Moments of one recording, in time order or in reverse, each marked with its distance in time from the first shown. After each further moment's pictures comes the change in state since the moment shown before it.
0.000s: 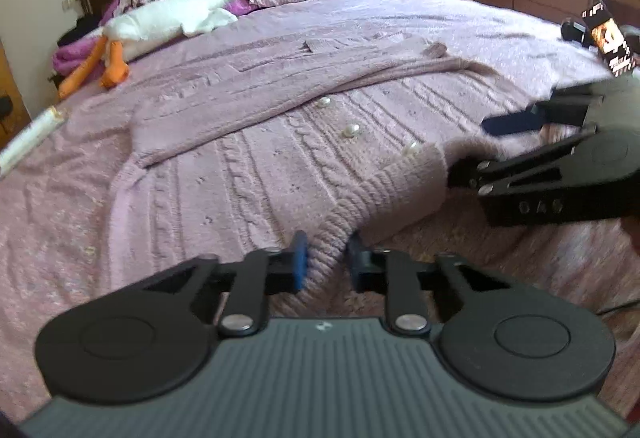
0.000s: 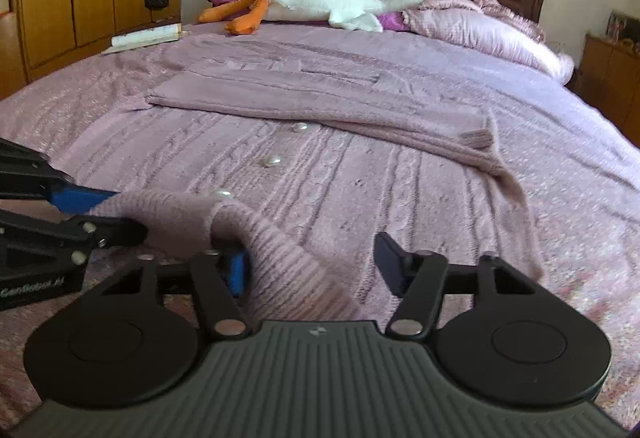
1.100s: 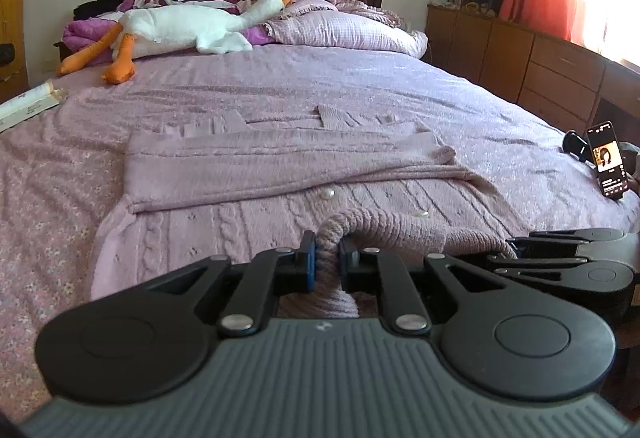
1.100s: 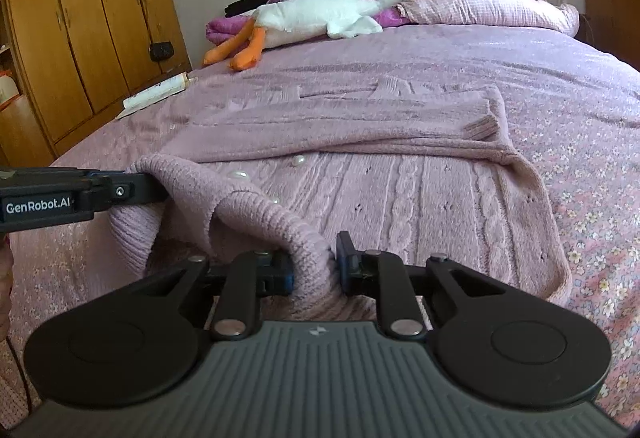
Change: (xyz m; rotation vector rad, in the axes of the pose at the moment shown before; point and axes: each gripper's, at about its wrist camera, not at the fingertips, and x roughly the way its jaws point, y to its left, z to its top) left arm -0.003 0.029 0.048 -0.226 -0.129 -0.075; right arm 0.002 -0.040 0.015 0.213 -0.040 0.131
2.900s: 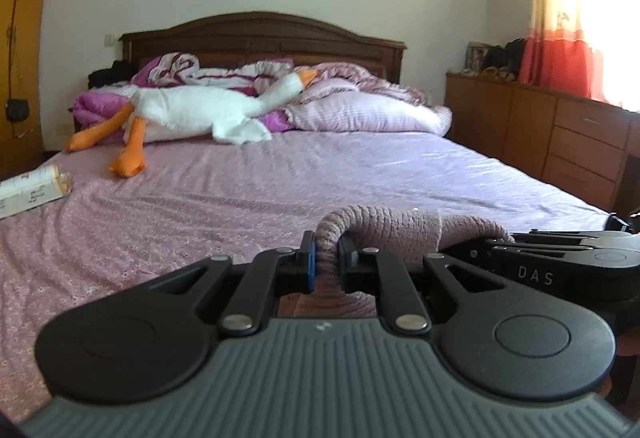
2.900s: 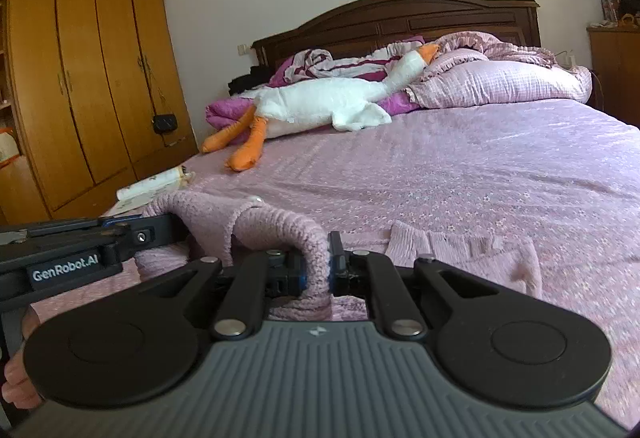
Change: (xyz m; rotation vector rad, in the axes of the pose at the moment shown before) left arm 0.065 0.027 0.105 0.013 -0.216 0.066; right arm 0.067 -0.010 0.153 0.002 -0.214 0.024
